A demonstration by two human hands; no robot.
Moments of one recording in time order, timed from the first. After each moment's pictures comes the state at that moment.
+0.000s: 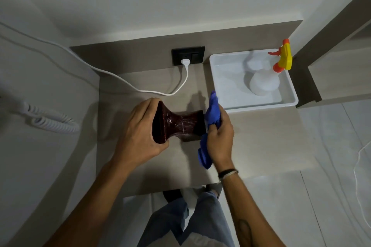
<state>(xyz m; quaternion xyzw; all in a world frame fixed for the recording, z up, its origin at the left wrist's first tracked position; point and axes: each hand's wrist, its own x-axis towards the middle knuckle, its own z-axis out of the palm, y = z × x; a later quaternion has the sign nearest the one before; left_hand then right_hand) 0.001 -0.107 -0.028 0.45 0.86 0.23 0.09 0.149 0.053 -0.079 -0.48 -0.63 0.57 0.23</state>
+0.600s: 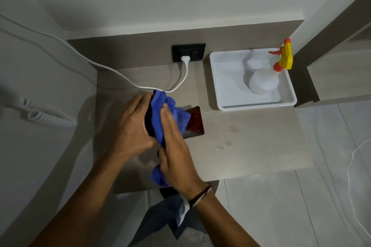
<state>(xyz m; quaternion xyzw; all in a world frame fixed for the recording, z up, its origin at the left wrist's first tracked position) -0.008 -0.109 -0.026 0.41 0.85 0.31 0.10 0.137 -0.034 -0.061 -0.16 -0.83 0.52 0.13</state>
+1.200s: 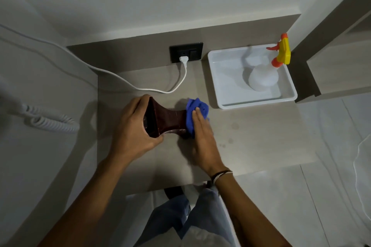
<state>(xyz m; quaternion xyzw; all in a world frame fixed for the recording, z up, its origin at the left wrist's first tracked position) -0.012 -0.117 -0.032 0.40 0.87 0.26 0.08 0.164 0.026 -0.106 -0.28 -0.85 0.44 0.03</state>
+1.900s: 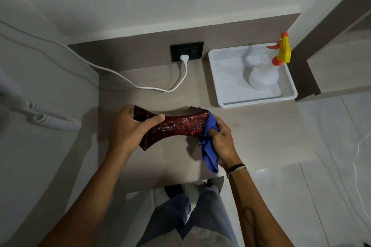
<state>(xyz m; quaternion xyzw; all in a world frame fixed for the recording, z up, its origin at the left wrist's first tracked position) -0.018 -0.120 -0.050 0.10 0.88 0.40 0.24 0.167 0.057 -0.110 -0.47 -0.49 0.73 0.12</state>
